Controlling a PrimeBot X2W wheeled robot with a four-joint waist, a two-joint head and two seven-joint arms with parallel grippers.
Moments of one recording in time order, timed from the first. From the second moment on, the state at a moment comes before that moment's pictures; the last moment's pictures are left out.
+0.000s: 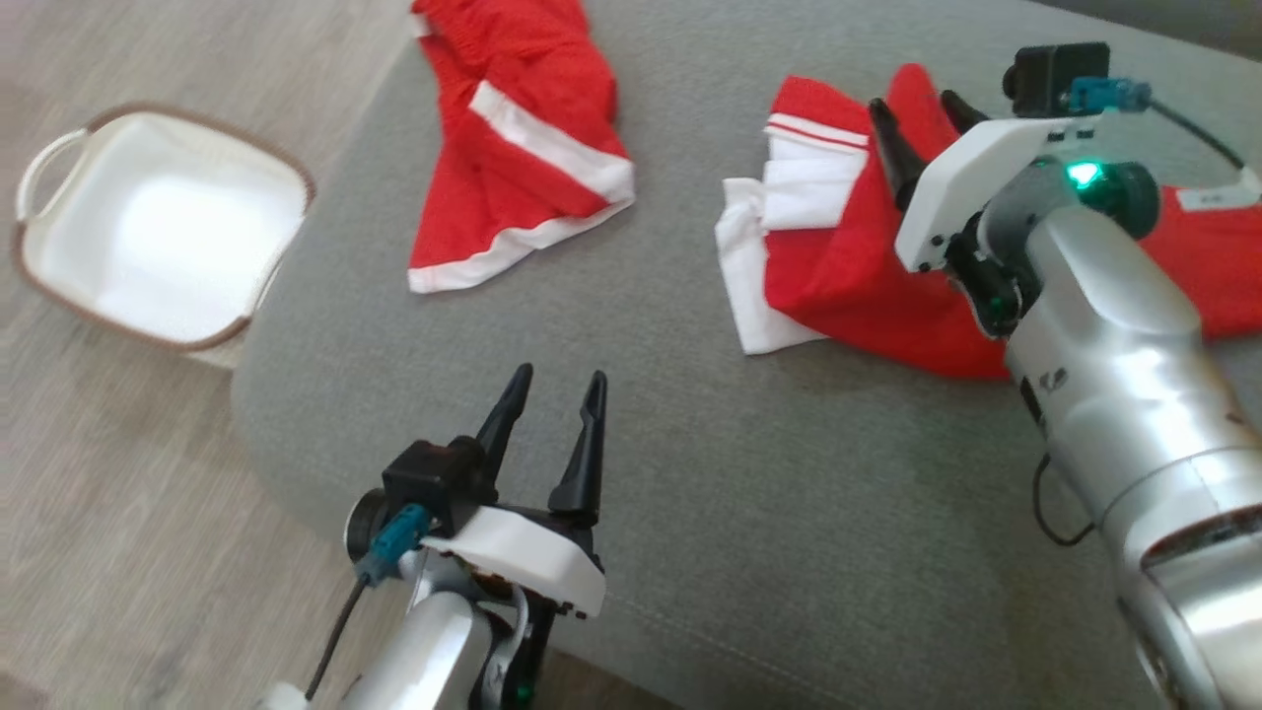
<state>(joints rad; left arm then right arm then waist) -0.18 0.04 -0.53 0.23 -0.39 0.11 -0.25 -1.02 -0.11 0.41 1.18 0.47 0.12 0.03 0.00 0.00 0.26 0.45</state>
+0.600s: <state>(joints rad) -0.19 0.04 -0.54 0.22 -0.40 0.13 -0.25 -1.08 -0.10 0.36 1.28 0.43 0.12 -0.07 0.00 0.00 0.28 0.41</state>
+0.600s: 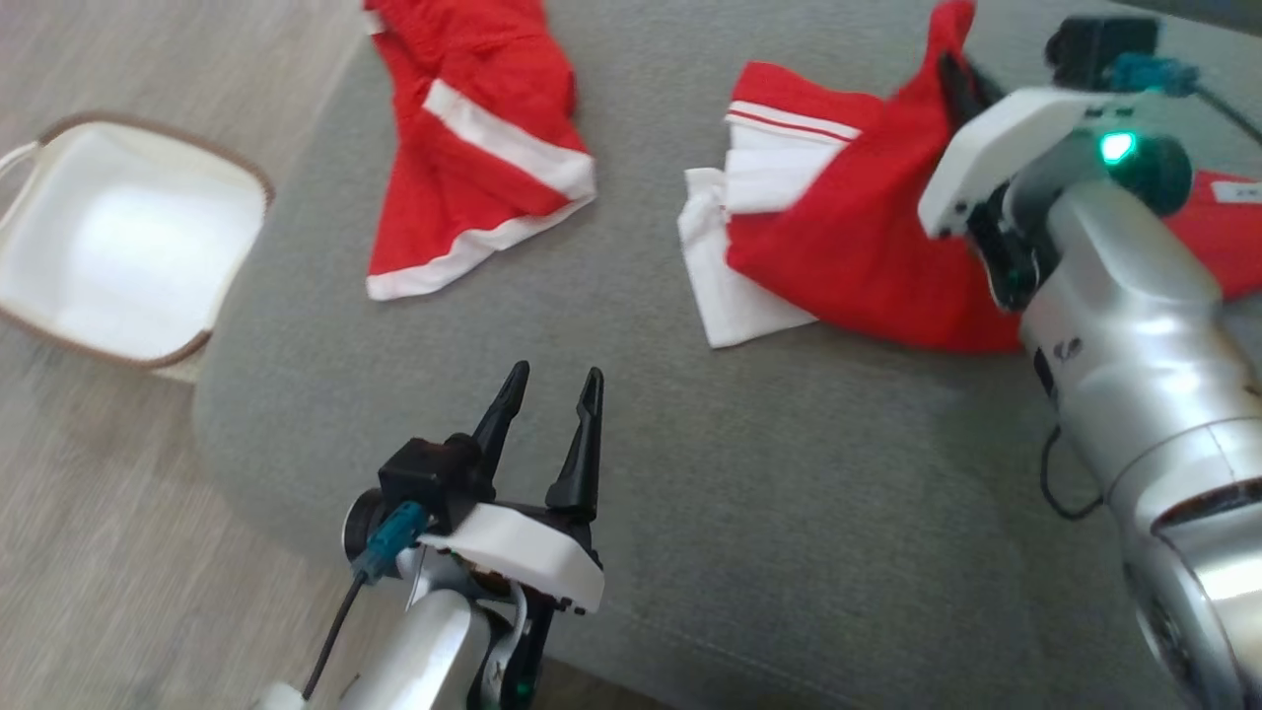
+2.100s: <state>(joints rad) -0.12 0.04 -0.49 0.32 -0.34 0.06 -0.25 -0.41 -0.17 0.23 0.59 0.17 0.12 -0.26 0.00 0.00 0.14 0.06</state>
